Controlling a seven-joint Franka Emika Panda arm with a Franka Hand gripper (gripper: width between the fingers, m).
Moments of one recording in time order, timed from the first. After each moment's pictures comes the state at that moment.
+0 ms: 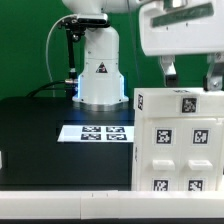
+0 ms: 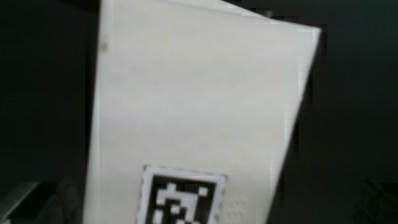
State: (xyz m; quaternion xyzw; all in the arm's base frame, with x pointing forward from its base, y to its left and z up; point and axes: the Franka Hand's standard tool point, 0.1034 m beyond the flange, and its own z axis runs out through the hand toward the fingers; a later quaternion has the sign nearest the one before) arm 0.640 0.082 0.181 -0.85 0.52 -0.01 0.07
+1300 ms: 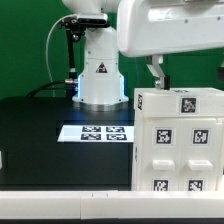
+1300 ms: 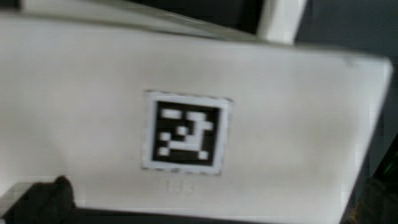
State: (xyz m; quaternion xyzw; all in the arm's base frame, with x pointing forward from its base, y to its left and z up) arm 0.644 0.082 0.178 -0.97 -0.22 -0.01 0.04
